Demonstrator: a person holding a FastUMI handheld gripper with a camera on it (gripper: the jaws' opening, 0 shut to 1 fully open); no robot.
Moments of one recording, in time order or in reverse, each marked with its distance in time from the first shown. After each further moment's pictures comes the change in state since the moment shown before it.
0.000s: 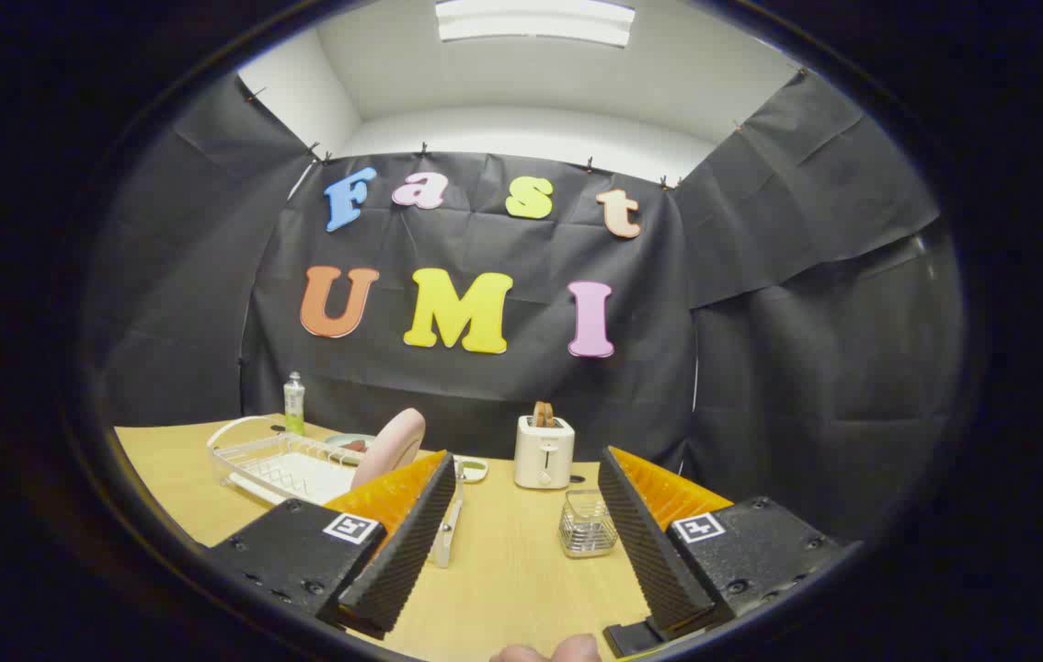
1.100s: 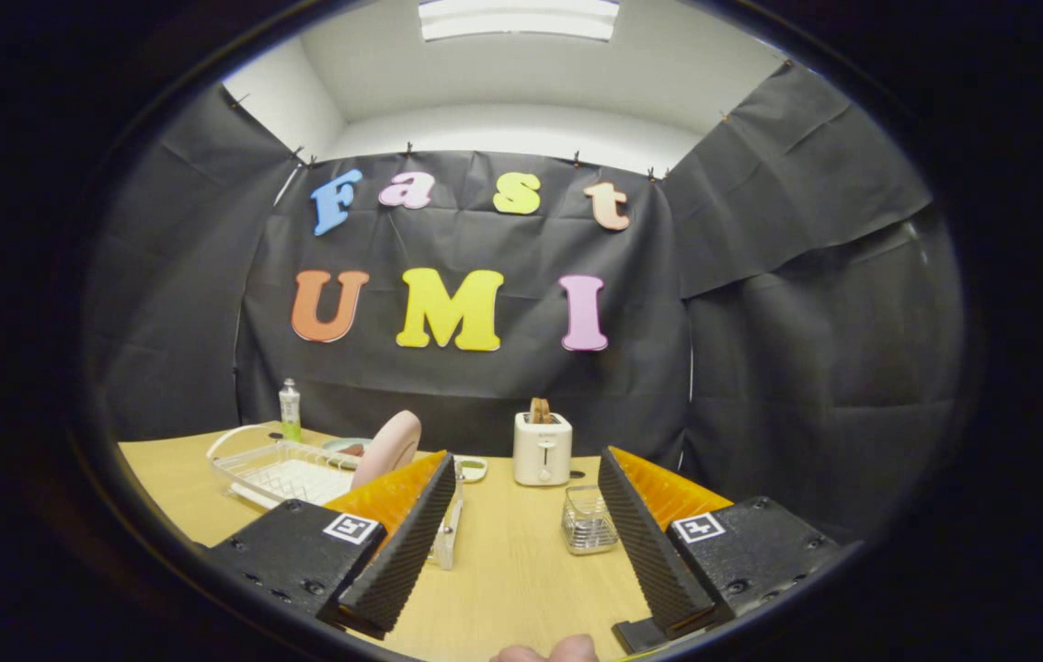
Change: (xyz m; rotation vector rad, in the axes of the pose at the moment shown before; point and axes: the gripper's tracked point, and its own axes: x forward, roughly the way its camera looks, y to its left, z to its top) arm 0.007 0.001 -0.001 0.038 0.013 -0.012
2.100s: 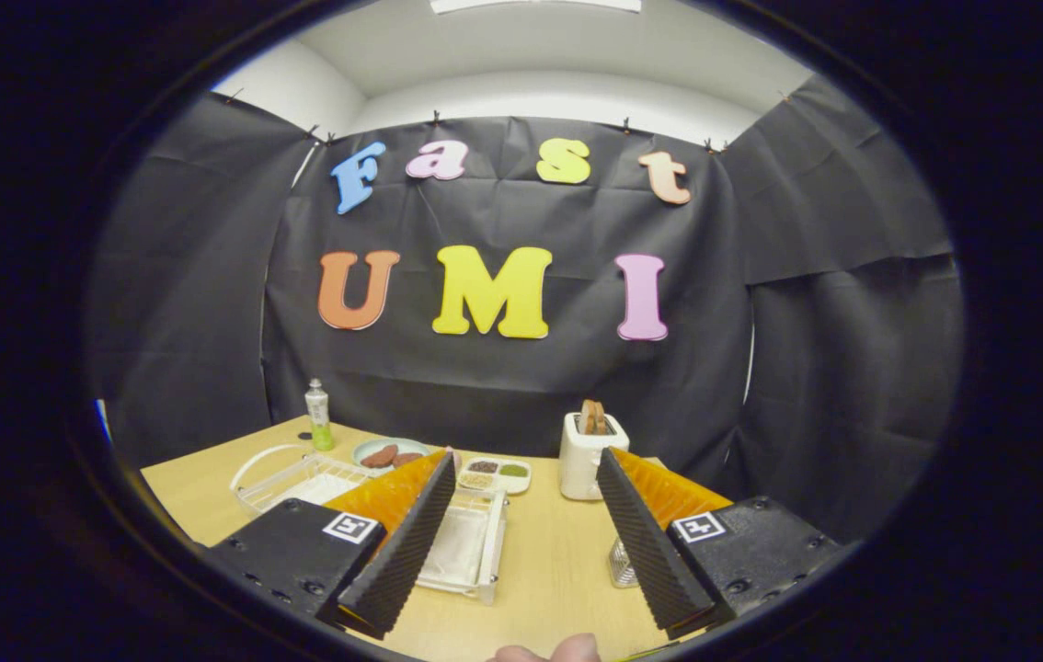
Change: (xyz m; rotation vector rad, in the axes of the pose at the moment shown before) arm 0.100 0.064 0.085 -0.049 0.163 0.142
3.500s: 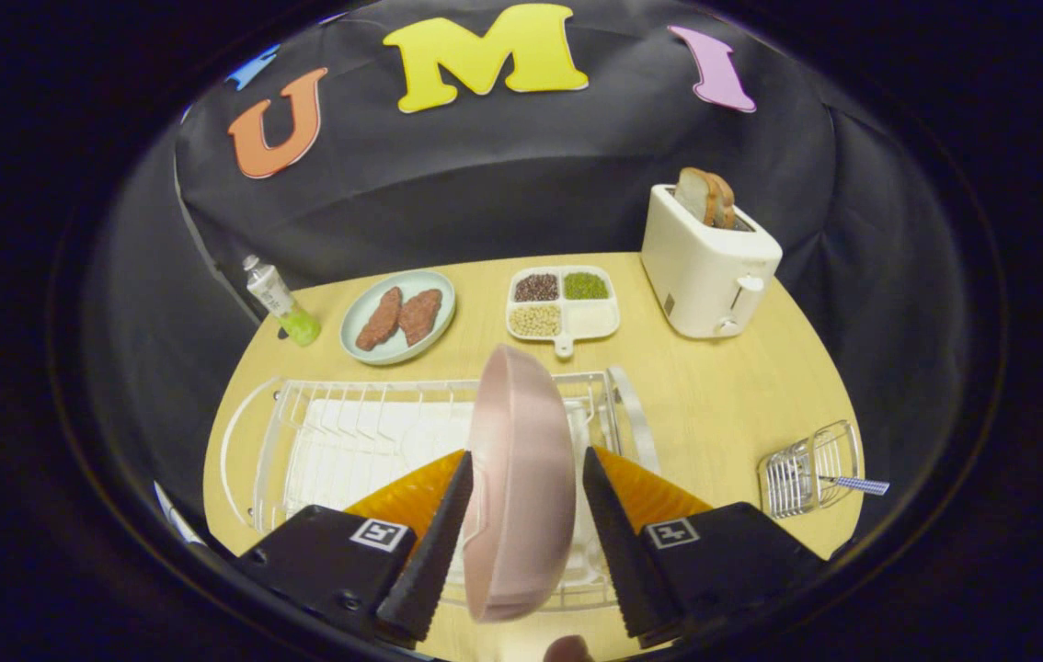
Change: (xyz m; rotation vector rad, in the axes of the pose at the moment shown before) arm 0.180 0.110 -0.110 0.191 0.864 0.036
